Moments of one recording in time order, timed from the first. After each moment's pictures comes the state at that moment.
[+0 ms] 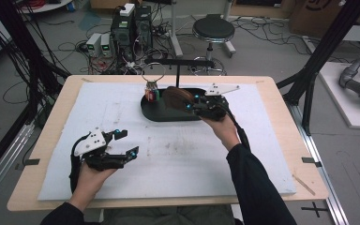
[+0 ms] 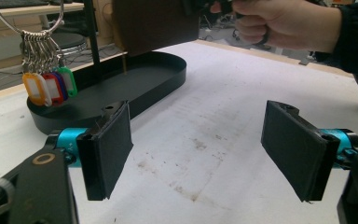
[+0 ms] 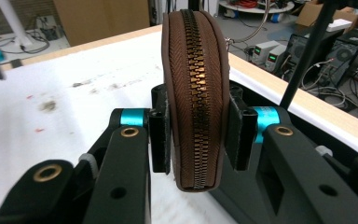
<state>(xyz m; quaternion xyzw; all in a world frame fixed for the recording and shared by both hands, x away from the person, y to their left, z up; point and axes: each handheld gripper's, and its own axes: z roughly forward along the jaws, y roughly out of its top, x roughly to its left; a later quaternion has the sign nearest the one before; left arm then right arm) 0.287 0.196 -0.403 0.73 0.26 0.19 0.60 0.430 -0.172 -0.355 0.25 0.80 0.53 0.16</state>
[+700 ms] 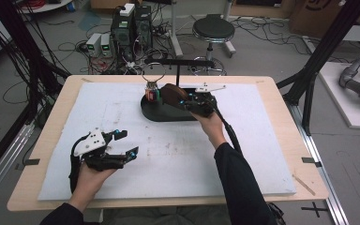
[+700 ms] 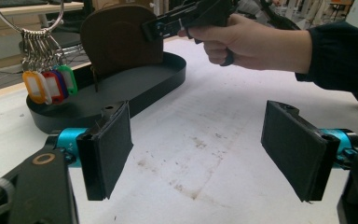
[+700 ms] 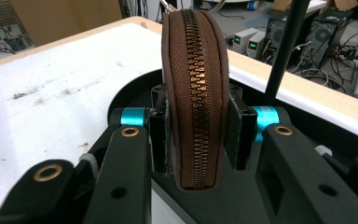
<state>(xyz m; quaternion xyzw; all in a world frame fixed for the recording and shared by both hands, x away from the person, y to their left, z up) 0.287 0.196 -0.404 0.73 0.26 0.19 0.60 0.470 -0.151 -0.395 0.31 0.78 0.52 0.17</state>
